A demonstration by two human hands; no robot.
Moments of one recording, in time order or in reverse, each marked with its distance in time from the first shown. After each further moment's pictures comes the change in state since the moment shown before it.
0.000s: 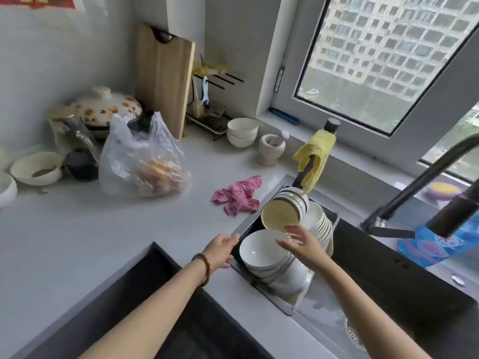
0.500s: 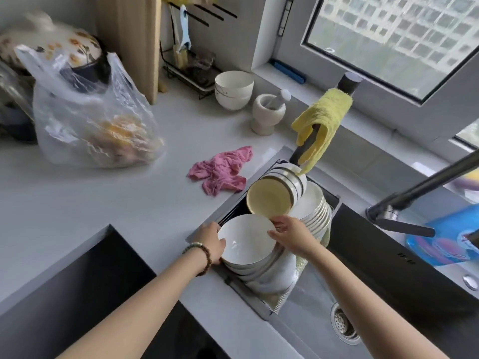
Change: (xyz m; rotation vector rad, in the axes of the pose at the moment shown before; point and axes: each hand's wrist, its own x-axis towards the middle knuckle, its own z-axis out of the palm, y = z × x) left_hand 0.084 -0.023 0.050 0.565 0.145 -0.077; right_hand 0.072 0.050 -0.008 -0.298 -0.159 0.050
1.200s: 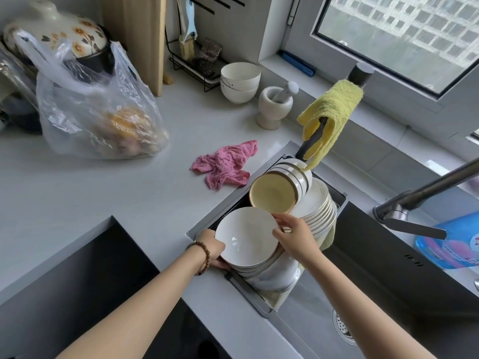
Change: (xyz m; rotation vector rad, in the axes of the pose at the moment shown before) left_hand -0.001 -0.003 0.014 -0.683 -0.179 -0.291; right_hand -0.006 0.009 0.016 0.204 0.117 0.003
